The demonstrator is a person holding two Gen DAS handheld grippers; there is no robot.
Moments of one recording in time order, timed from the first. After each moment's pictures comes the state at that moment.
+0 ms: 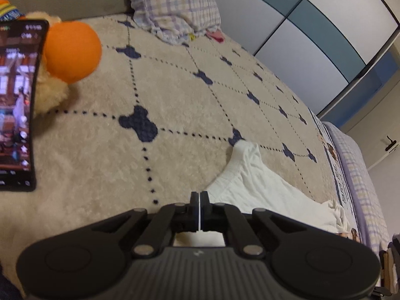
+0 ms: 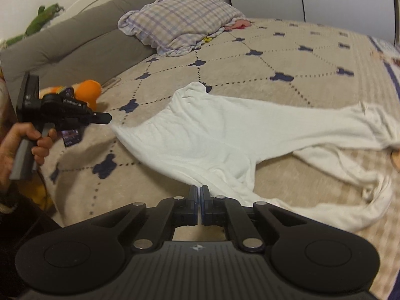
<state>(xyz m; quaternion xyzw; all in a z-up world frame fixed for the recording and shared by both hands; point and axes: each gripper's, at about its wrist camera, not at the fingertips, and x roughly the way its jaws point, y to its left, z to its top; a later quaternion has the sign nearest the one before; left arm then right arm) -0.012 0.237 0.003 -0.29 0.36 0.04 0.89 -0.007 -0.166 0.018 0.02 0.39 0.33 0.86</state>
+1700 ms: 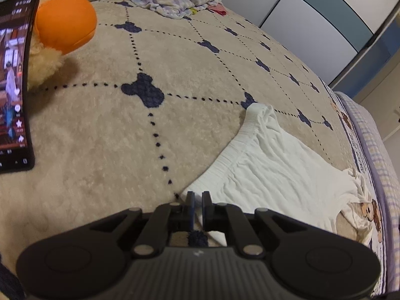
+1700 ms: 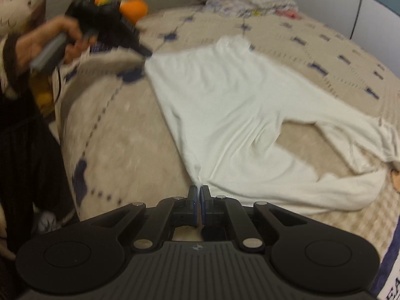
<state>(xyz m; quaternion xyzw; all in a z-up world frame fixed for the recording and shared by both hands) -0.009 0.219 -0.024 -0.26 0.42 0.05 0.87 -0.072 -0.147 -0.021 -0.20 0.41 0.39 0.80</state>
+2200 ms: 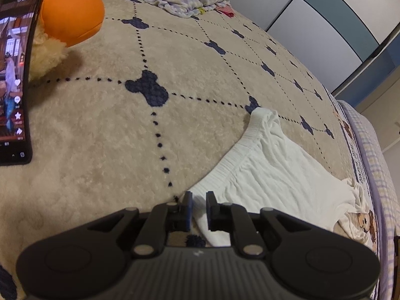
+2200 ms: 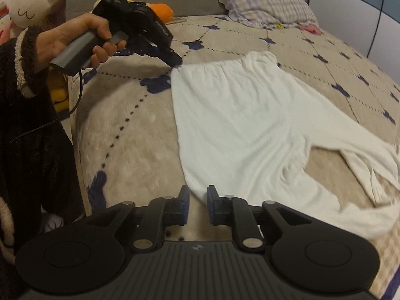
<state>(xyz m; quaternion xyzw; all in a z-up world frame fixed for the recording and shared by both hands) -0.007 0.224 -0.028 -0.29 0.42 0.05 0.86 -0.080 -0.113 -0.010 -0.21 0.37 0.42 0.80</state>
